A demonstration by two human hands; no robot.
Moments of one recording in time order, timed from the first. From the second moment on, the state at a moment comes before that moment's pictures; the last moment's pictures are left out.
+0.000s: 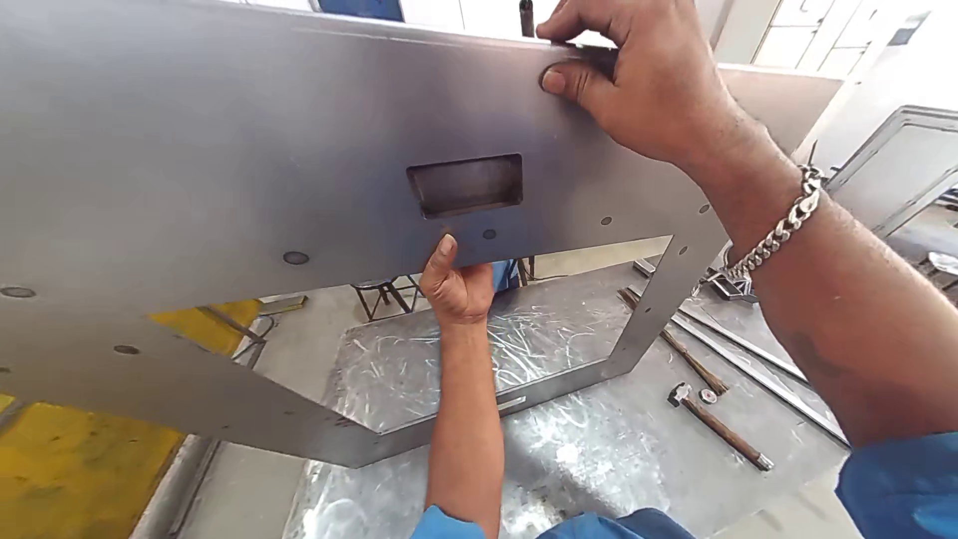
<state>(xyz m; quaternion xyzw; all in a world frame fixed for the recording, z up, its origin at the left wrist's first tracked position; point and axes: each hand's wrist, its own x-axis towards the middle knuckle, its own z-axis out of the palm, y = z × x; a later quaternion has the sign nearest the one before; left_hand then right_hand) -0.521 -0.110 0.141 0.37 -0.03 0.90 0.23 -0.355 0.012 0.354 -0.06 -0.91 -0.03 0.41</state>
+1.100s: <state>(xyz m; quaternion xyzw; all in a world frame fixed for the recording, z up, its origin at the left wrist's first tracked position) -0.522 -0.109 0.139 0.36 -0.03 0.91 0.23 -0.355 0.021 0.349 0.00 -0.91 -0.01 0.42</state>
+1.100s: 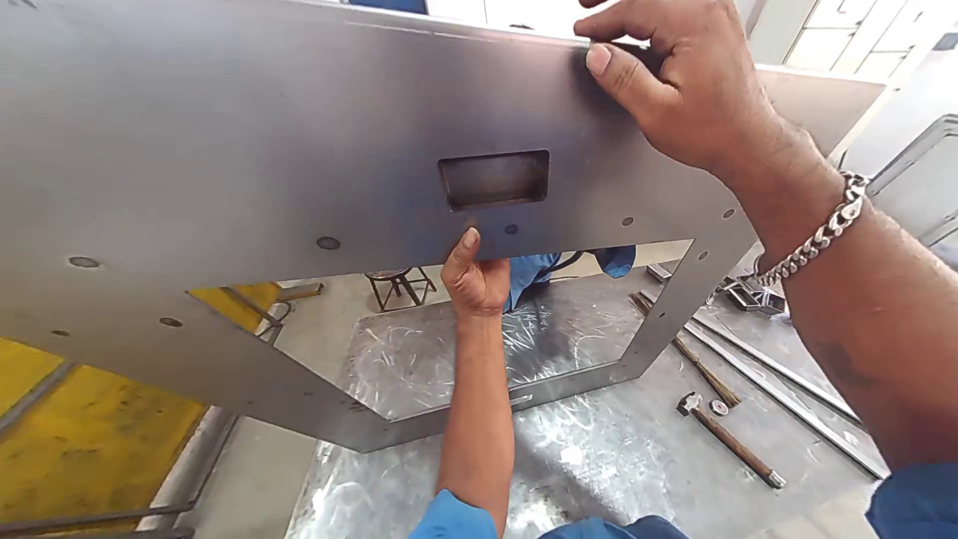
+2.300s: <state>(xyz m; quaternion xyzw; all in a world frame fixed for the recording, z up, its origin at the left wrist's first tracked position) -0.513 -0.114 0.142 0.31 0.00 0.93 0.21 -0.357 0.025 0.345 0.04 -0.89 -0.01 0.44</state>
